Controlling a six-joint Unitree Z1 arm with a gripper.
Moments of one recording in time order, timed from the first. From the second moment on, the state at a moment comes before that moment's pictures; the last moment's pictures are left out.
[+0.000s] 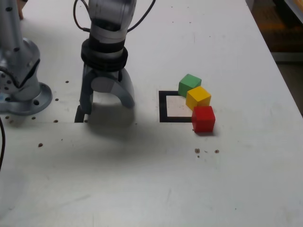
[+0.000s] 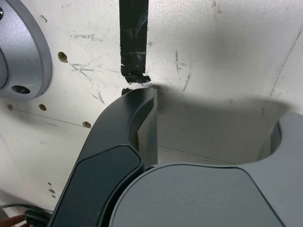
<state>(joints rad) -0.20 1.71 -0.87 0.95 -0.06 -0.23</state>
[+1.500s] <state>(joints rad) -0.22 1.79 -1.39 1.29 0.05 -0.23</state>
